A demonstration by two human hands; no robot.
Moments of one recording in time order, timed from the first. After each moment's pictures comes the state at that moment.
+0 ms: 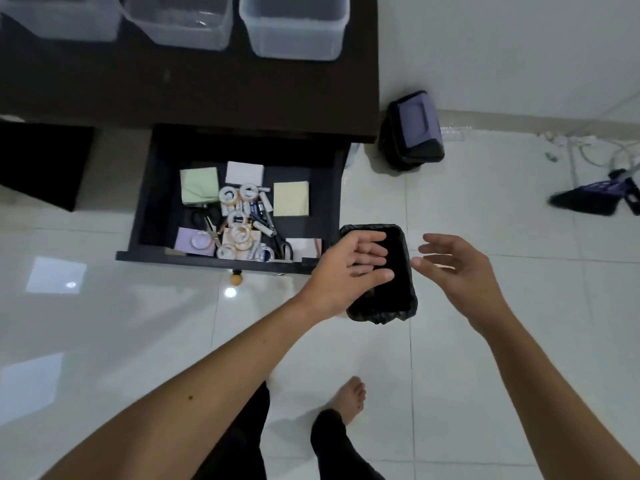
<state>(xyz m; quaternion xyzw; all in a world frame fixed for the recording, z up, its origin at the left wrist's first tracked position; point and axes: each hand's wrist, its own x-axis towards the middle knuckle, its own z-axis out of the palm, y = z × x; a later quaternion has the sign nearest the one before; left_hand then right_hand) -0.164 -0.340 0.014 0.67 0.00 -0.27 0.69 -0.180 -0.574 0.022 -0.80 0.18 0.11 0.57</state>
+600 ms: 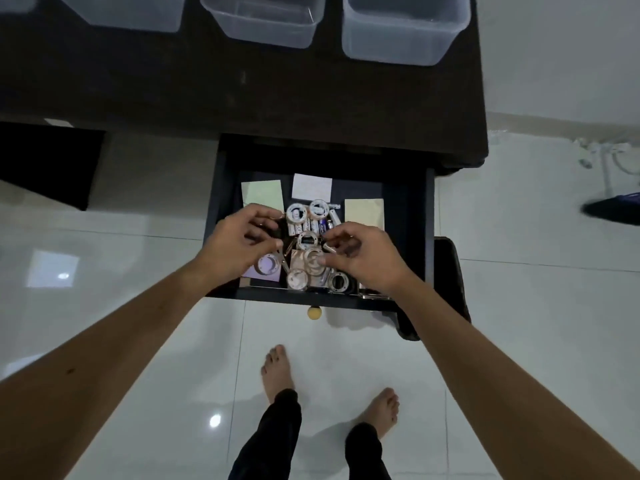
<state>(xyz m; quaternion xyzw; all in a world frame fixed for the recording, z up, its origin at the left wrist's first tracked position) -0.059 -0.047 -0.037 0.82 0.04 -0.21 0.52 -0.067 -0.308 -0.038 -0.85 0.01 0.23 0.48</state>
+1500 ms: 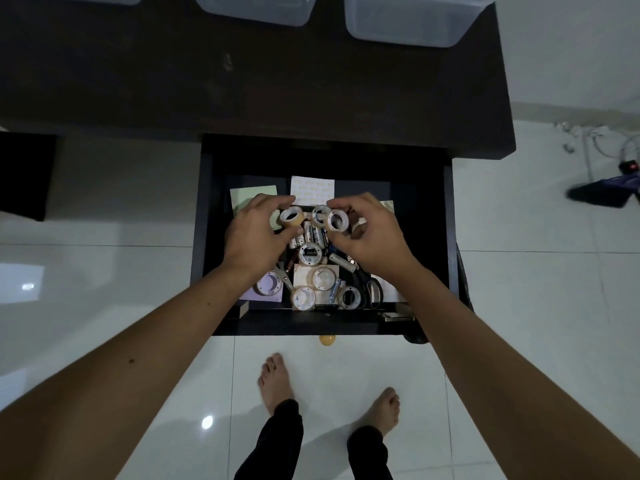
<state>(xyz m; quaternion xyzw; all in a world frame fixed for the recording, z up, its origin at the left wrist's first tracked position) -0.007 -0.076 -0.103 0.91 -0.01 -0.09 0.40 -0.021 -0.297 -0.085 -0.89 -0.02 0.09 0.44</state>
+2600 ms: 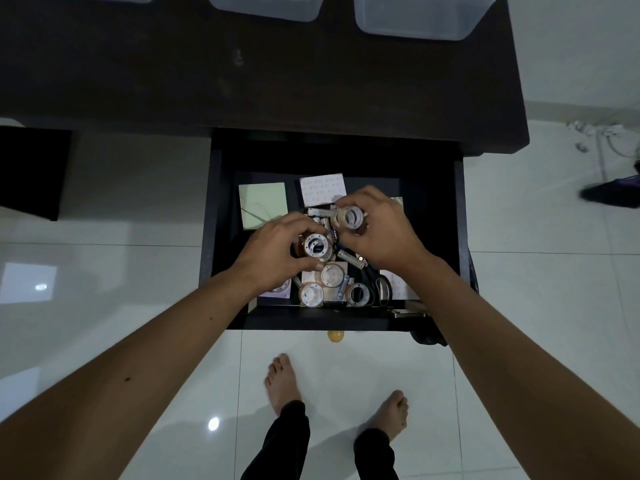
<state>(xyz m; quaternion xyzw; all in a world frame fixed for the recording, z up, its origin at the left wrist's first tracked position) -0.026 -0.073 -0.099 0.88 -0.15 -0.20 0.40 -0.013 -0.297 -0.084 -0.93 -0.08 0.08 0.35</state>
